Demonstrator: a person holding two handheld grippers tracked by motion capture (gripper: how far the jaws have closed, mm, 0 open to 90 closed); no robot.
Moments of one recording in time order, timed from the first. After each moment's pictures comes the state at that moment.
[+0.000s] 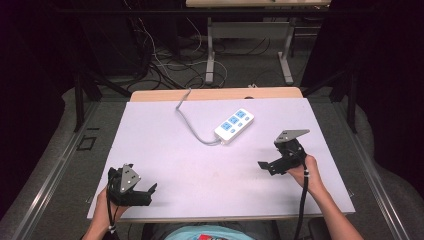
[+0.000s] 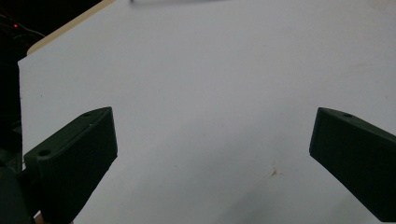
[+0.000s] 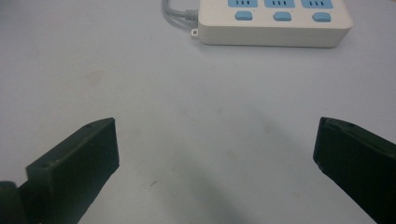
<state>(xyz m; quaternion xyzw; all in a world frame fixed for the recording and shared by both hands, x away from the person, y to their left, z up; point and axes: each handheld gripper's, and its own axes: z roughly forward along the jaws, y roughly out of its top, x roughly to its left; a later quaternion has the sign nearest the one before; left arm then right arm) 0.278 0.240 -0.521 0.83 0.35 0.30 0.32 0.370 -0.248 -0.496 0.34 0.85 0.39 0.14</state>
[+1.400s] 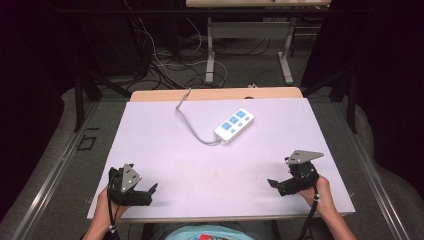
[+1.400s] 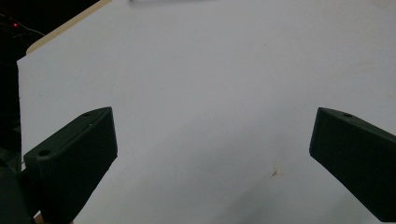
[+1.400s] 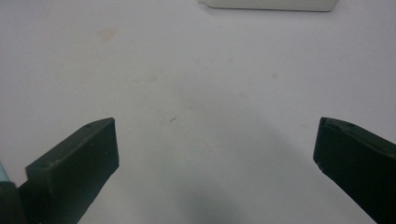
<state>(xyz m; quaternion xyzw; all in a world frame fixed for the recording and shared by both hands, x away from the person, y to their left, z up) 0.279 0.239 -0.522 0.83 0.35 0.30 0.32 0.314 -0.269 -0.513 0.35 0.84 0.38 0.17</state>
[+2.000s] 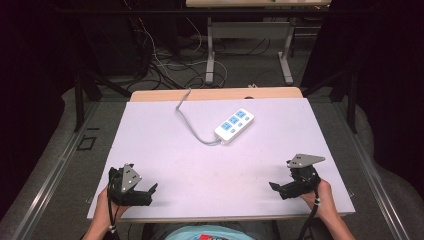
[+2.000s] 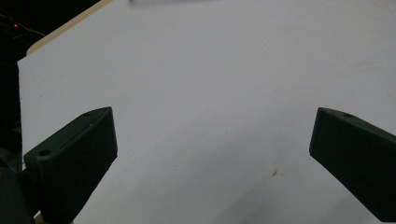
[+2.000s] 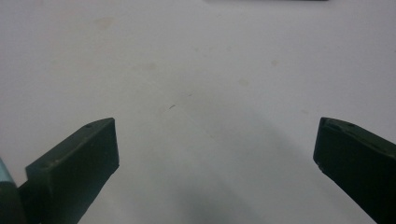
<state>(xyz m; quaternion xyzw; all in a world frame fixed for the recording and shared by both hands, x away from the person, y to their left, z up) 0.279 0.239 -0.521 0.83 0.35 0.30 0.32 0.307 -0.273 -0.519 0.35 0.84 0.37 0.17</state>
